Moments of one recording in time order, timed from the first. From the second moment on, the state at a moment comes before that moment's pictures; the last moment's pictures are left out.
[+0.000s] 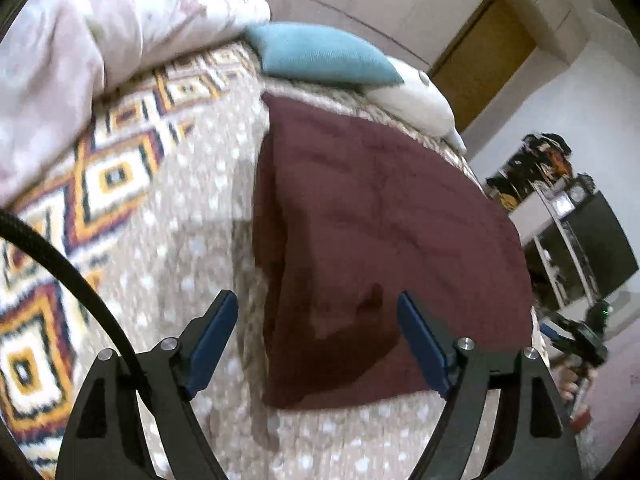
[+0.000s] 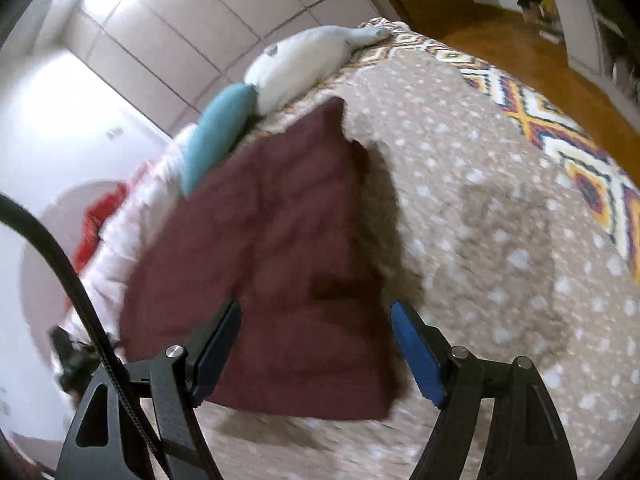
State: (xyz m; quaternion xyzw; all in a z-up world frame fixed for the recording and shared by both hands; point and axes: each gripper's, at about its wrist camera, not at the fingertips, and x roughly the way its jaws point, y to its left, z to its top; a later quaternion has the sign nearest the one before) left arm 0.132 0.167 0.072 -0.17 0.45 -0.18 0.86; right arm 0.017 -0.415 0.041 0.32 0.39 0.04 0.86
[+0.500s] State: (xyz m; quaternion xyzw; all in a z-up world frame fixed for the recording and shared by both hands) left arm 0.234 0.147 0.036 -0.19 0.49 -0.23 0.82; right arm 0.120 -0.431 -0.035 0.42 0.42 0.09 0.80
